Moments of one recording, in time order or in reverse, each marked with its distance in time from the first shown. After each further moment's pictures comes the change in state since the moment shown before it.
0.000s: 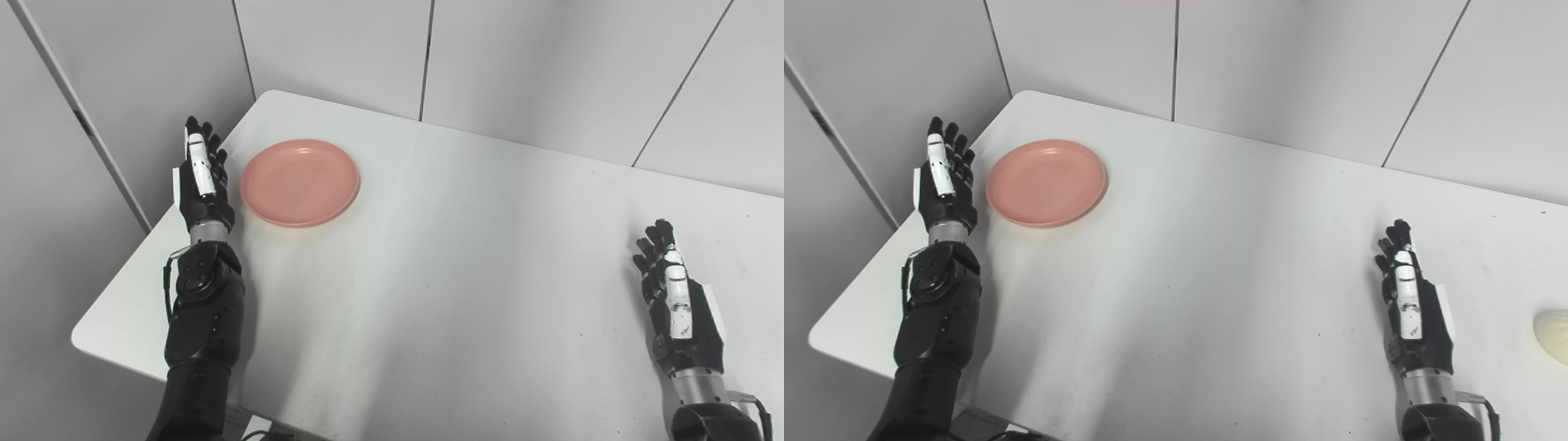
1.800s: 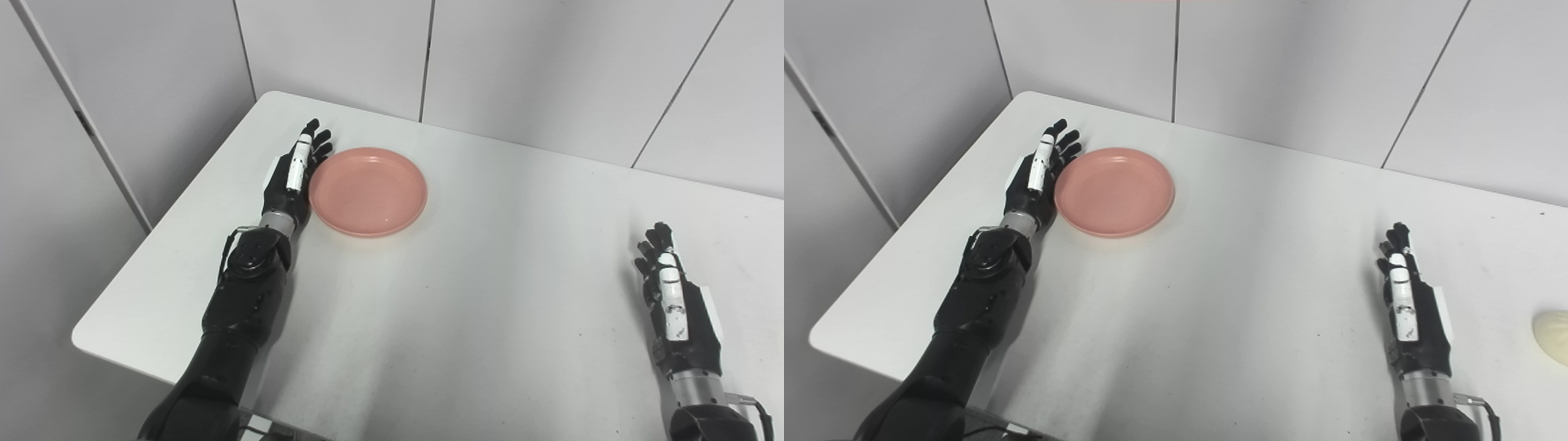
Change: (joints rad) left arm -0.098 0.013 -0.257 0.151 0.050 0.047 -0.202; right arm 0.007 0.013 0.008 -0.005 -0.062 0.000 -0.027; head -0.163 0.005
